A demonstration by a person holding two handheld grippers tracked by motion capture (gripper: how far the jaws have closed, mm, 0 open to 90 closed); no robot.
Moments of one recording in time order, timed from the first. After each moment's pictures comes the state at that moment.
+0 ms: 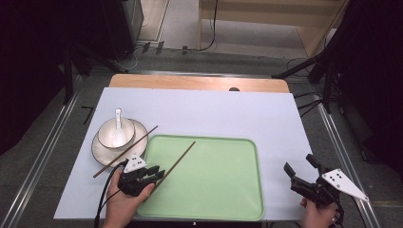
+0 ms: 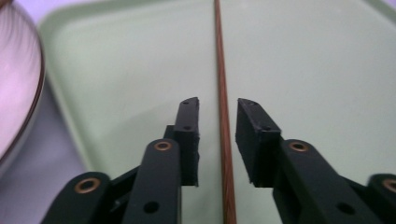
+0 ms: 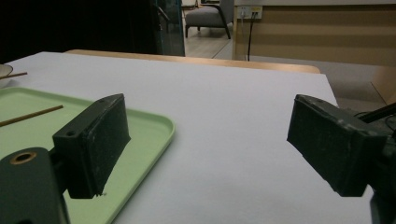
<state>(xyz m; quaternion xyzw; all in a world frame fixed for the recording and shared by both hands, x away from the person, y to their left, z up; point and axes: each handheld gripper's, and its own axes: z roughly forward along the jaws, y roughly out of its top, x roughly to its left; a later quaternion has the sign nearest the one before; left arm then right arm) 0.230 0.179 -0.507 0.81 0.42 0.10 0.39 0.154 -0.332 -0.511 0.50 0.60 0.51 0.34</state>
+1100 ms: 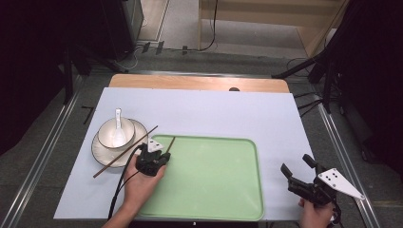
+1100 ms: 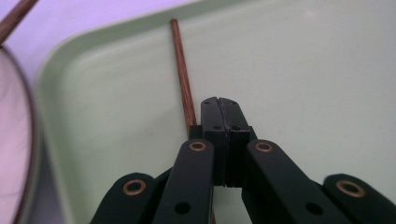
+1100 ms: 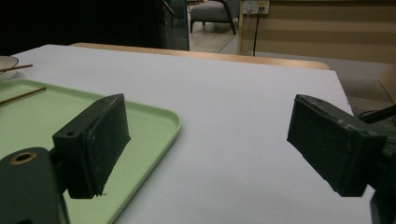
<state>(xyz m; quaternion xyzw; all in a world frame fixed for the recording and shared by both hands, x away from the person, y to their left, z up) 0.281 0.142 -0.518 0.82 0.45 0.14 0.33 0.156 -0.327 -0.513 0.50 0.62 0.51 0.33</state>
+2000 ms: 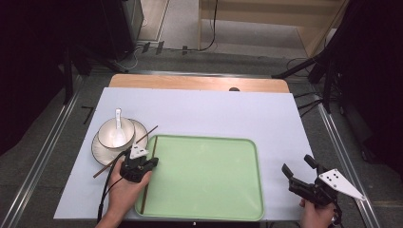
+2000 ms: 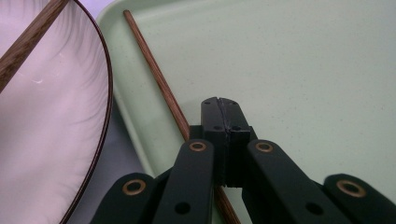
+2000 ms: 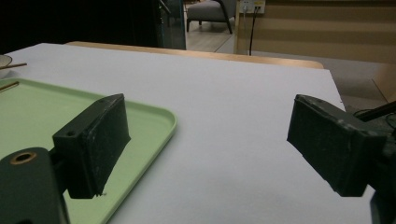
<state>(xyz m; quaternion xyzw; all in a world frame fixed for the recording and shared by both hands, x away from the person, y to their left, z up) 0.267 0.182 -0.518 0.82 0.45 0.13 0.34 0.155 -0.329 -0.513 0.50 0.61 0.51 0.34</state>
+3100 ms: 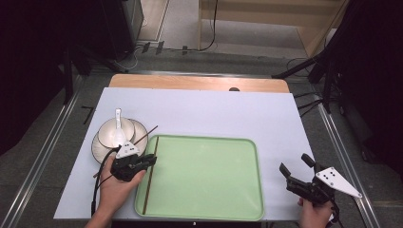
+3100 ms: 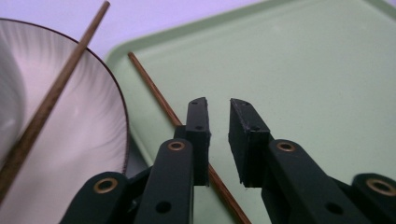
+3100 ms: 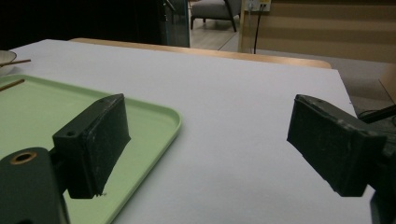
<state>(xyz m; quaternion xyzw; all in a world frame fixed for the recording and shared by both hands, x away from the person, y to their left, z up) 0.266 0.205 -0.496 0.82 0.40 0.11 0.40 0.159 -0.325 -0.514 0.50 0.62 0.50 0.33</state>
